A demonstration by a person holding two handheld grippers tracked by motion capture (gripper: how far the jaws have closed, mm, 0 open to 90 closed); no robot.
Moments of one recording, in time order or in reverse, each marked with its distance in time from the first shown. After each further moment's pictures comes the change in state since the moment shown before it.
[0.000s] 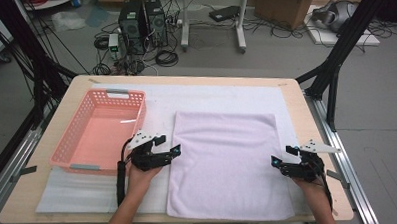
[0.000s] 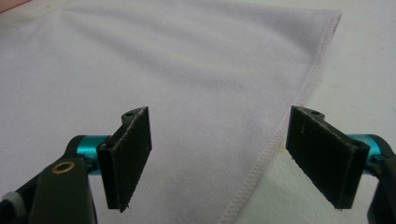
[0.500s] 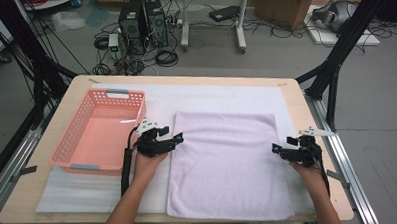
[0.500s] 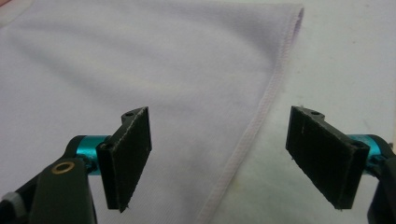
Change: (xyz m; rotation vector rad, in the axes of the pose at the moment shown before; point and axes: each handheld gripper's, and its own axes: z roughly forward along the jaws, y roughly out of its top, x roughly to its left) left arm 0.017 0.026 0.037 0.052 0.088 -0.037; right arm -0.034 0.023 0.028 0.065 -0.041 0.105
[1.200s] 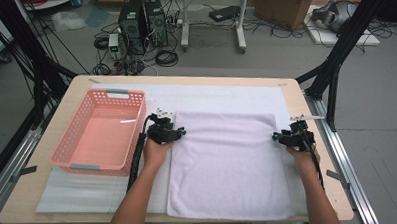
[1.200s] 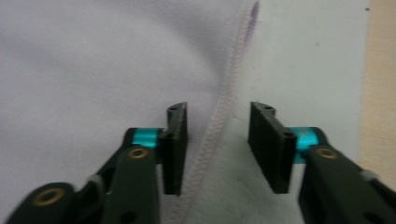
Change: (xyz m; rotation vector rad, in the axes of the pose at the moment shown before) left arm 0.007 0.005 0.051 0.219 0.196 0.094; right arm -0.016 0.028 0.037 0.141 -0.138 0.007
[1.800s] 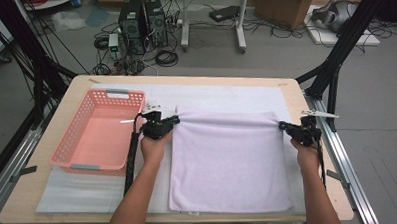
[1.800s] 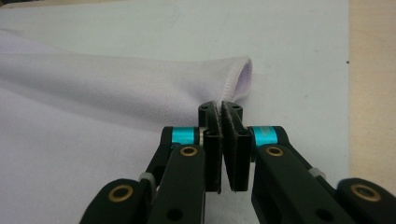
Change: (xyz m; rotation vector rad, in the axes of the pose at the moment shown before) left arm 0.013 0.010 -0.025 -0.183 -0.145 -0.217; right arm -0.011 0.008 -0.019 -0.179 0.094 0.123
